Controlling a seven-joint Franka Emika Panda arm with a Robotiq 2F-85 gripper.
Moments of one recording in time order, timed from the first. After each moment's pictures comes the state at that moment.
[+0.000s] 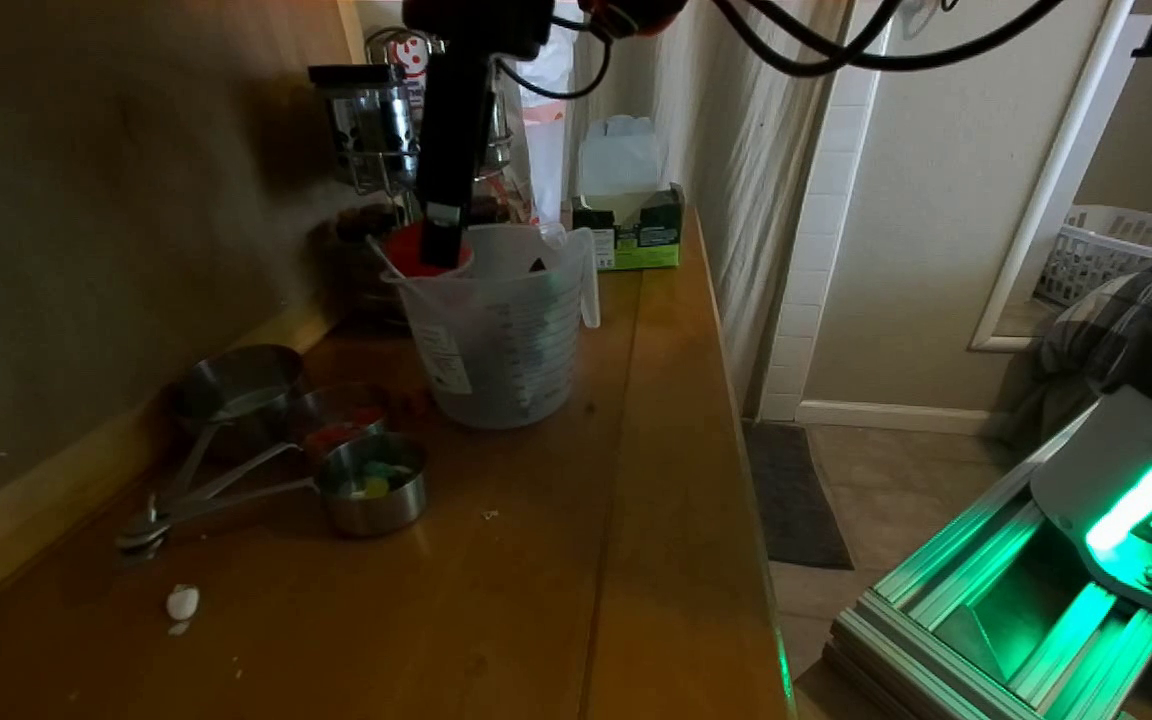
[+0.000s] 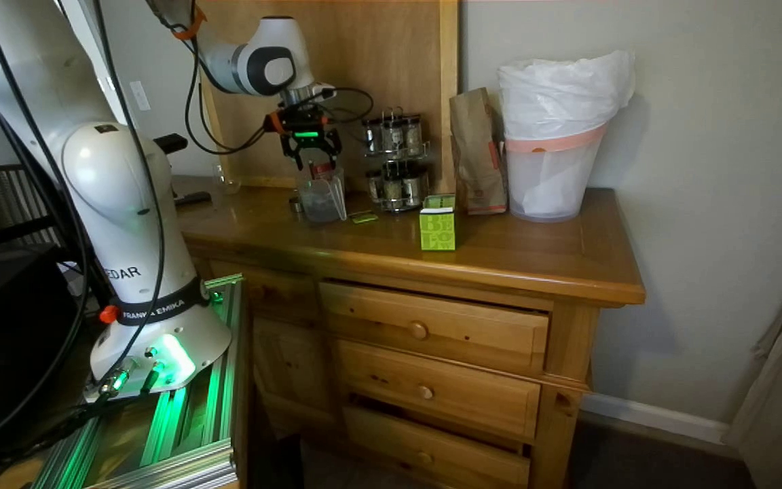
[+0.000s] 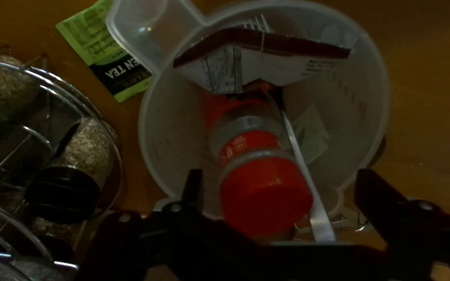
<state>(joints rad) 0.53 -0.18 0.31 -2.56 0.26 2.63 -0.47</state>
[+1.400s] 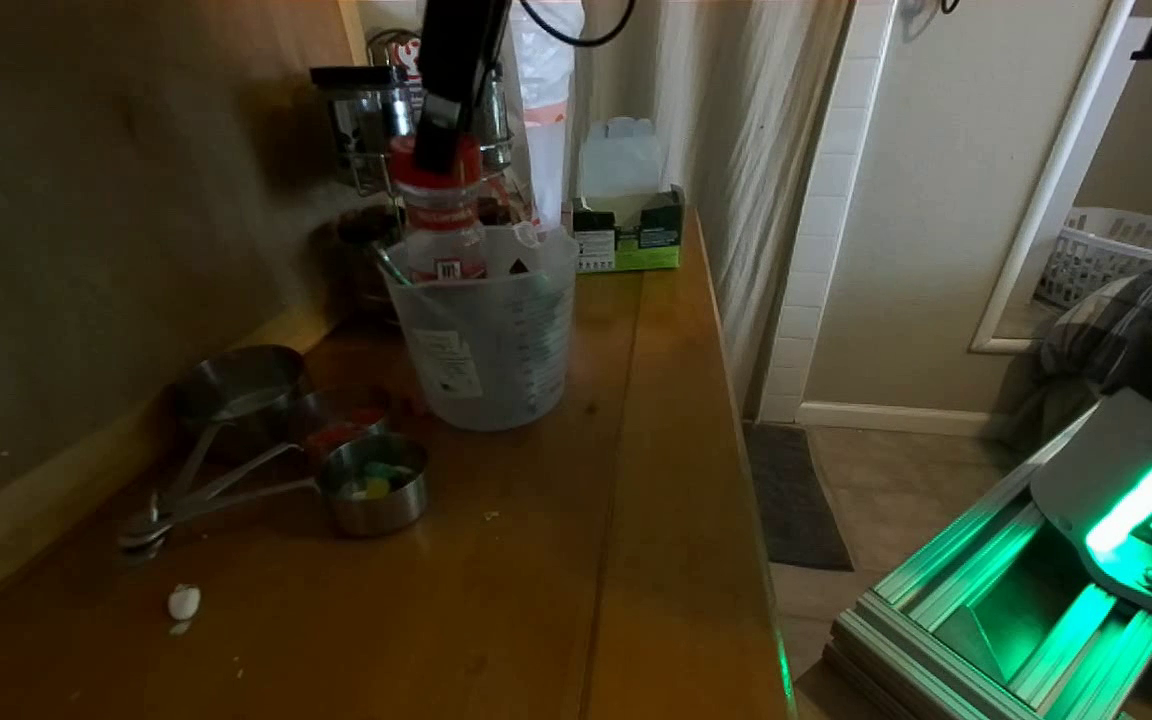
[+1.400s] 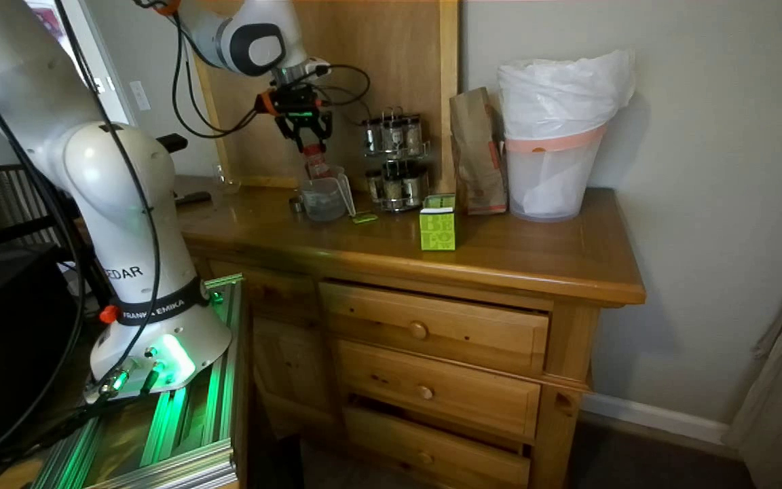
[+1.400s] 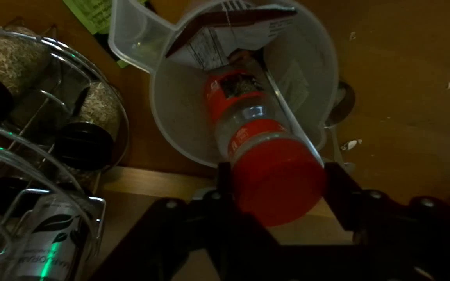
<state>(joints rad) 0.59 -0.34 0.23 -2.60 0.40 2.57 -0.57</state>
